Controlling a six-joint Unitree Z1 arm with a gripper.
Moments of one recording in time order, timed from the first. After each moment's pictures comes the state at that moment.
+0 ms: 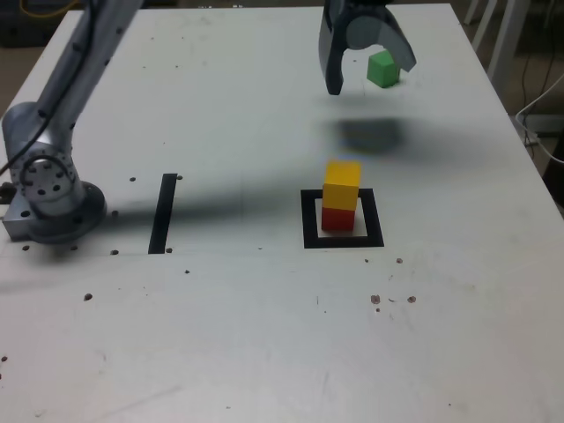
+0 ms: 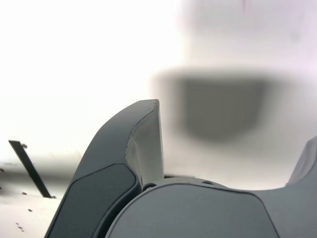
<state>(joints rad) 0.44 2.31 -2.16 1.55 0.05 0.34</state>
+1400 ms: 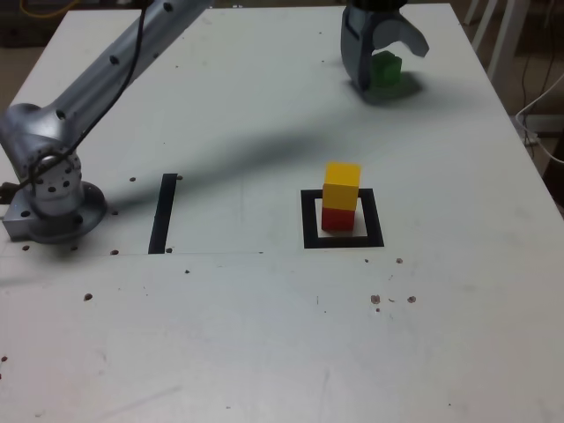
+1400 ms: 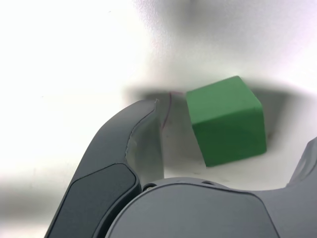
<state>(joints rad) 0.60 2.64 -2.65 1.60 -0.01 0.31</state>
